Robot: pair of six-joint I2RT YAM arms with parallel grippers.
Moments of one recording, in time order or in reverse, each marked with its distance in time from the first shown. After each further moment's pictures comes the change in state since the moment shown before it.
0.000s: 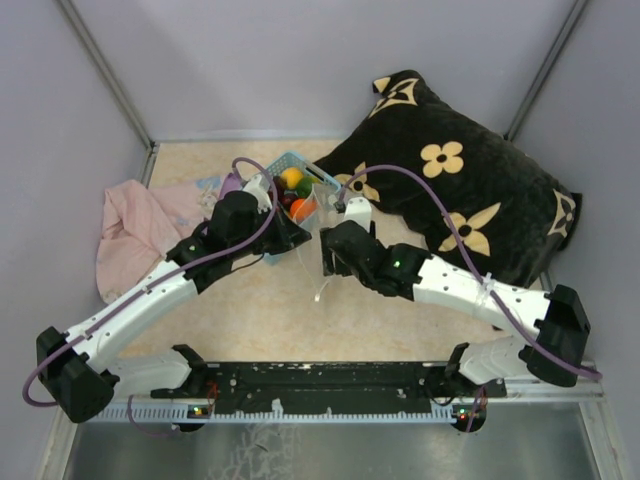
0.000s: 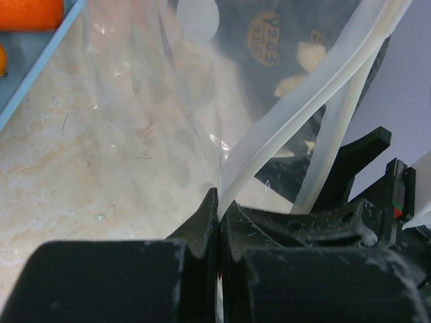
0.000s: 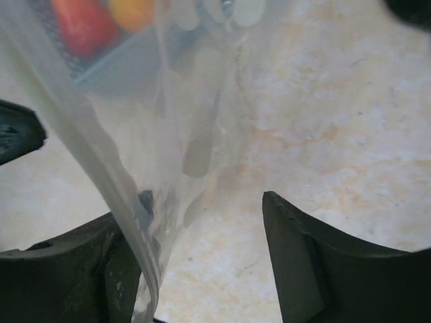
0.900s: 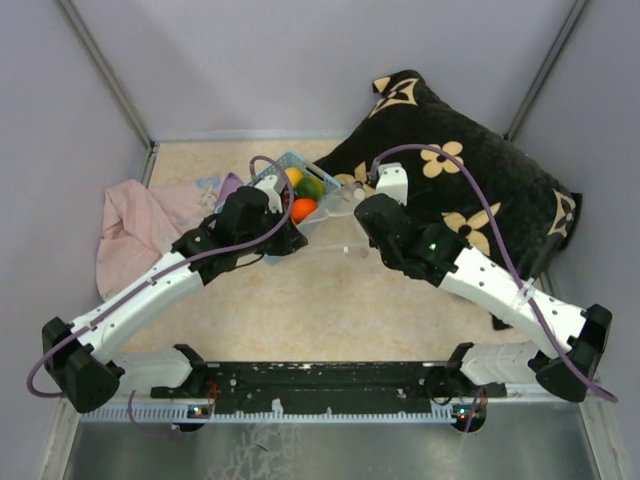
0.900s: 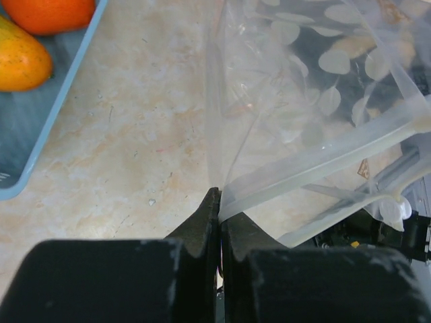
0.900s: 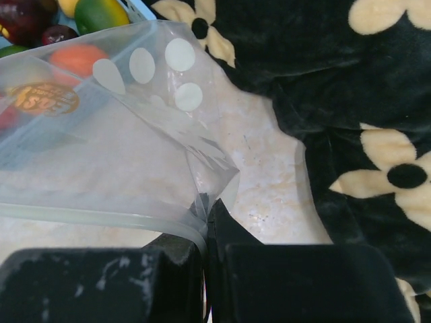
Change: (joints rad) left arm -0.011 0.056 0.089 -0.173 -0.061 0.206; right arm -0.117 -0.093 0.159 -0.221 0.254 -0.175
